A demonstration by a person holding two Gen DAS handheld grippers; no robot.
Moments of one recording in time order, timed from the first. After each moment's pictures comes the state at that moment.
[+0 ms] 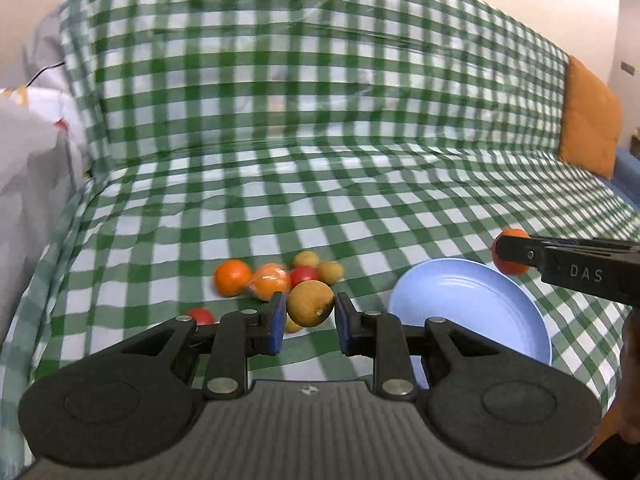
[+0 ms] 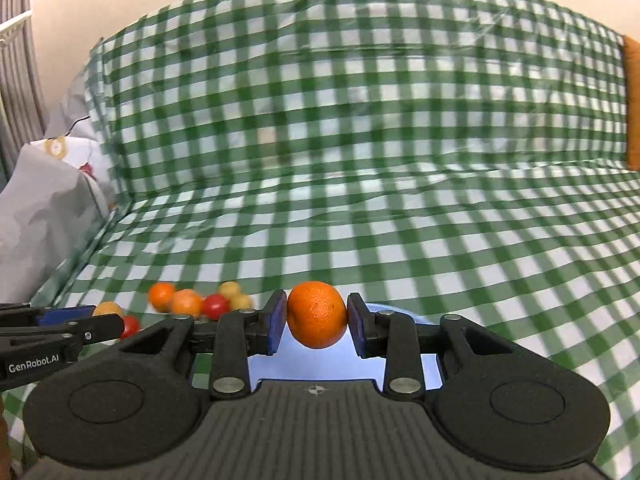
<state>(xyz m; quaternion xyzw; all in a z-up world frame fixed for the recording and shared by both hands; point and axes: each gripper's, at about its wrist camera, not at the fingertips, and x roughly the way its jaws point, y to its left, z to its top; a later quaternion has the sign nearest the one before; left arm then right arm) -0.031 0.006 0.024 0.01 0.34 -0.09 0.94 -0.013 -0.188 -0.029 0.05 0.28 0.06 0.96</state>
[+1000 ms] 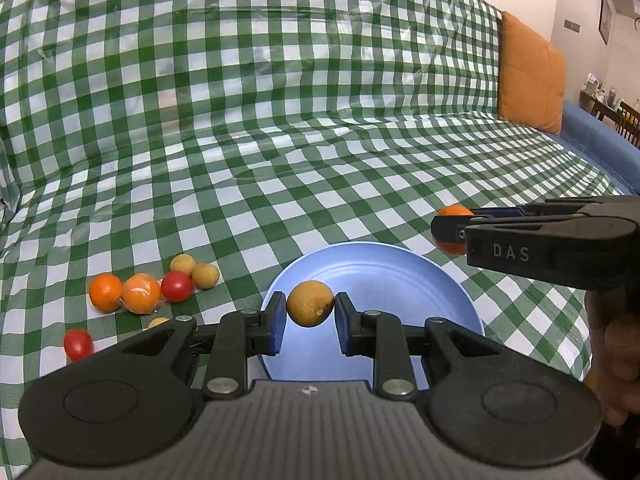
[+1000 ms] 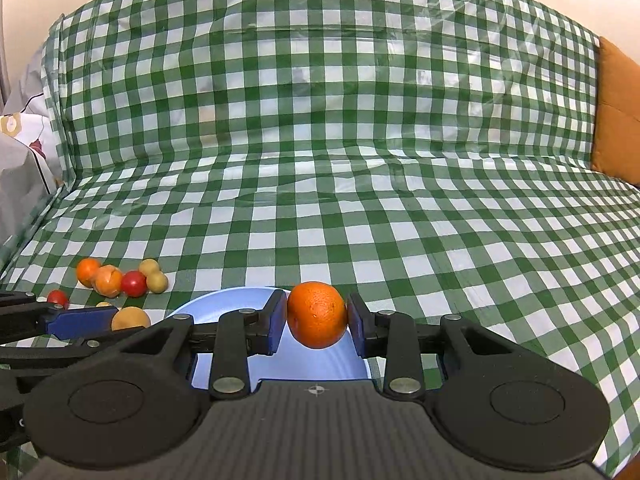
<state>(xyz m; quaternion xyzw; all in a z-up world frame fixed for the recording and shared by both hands) -0.019 -0.083 0.004 0.05 0.35 -0.17 0.92 -0.003 -0.229 -0.045 0.01 0.32 0.01 0.95</state>
